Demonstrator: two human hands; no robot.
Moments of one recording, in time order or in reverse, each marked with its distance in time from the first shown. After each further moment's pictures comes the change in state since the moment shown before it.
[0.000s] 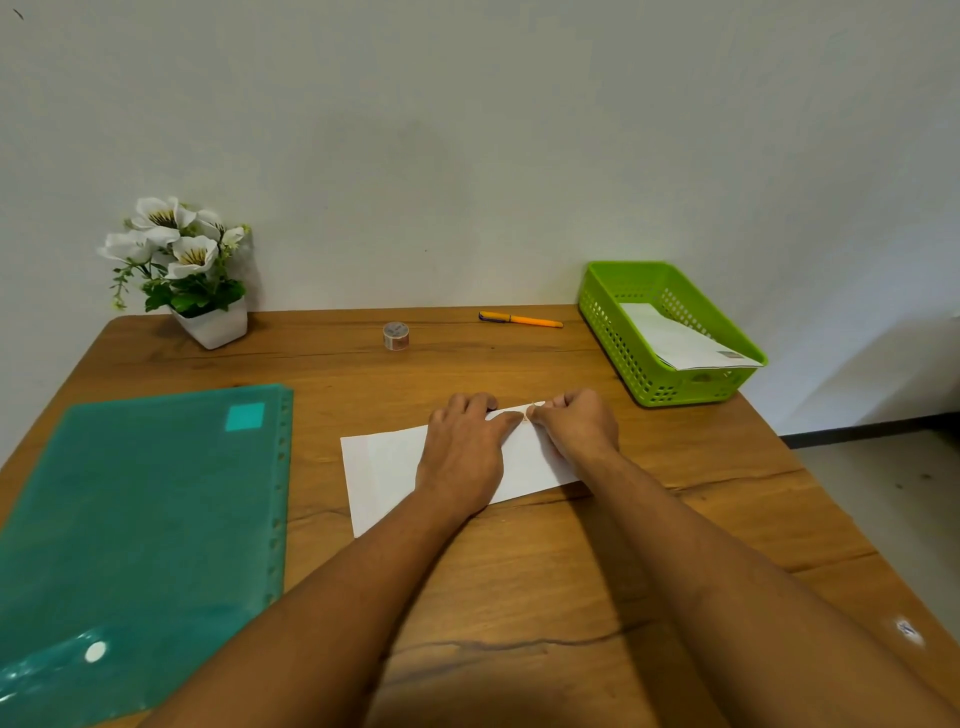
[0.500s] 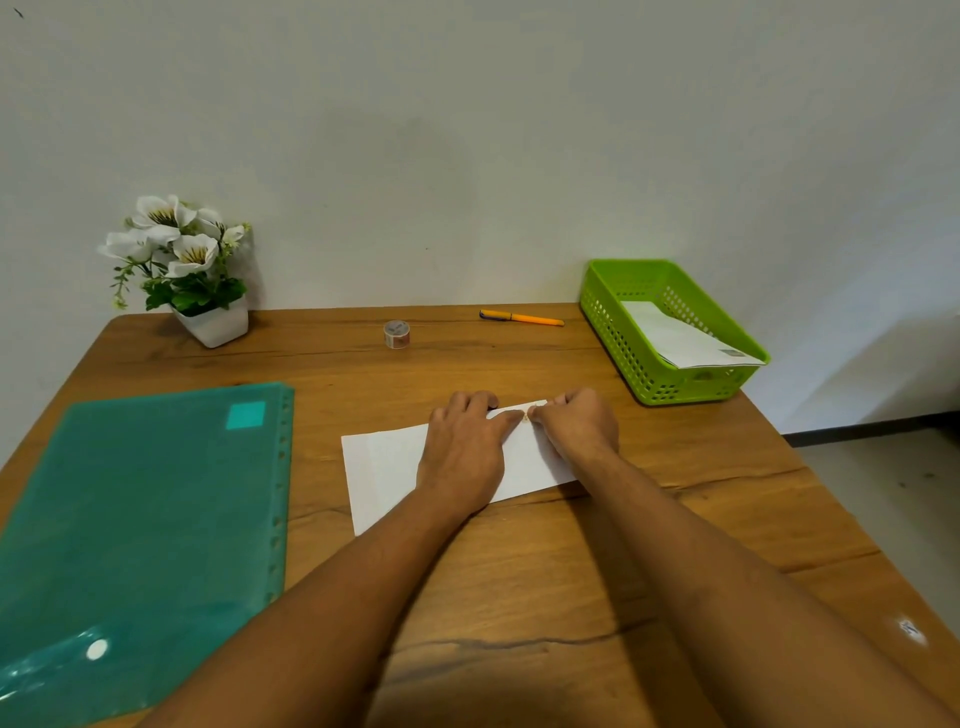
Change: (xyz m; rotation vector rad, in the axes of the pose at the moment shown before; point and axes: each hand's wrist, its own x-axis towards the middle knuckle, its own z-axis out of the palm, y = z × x) left_hand 0.001 -0.002 0.001 0.002 -0.007 0.003; right_hand -0.002 -0.002 0.000 -0.074 0.003 0.012
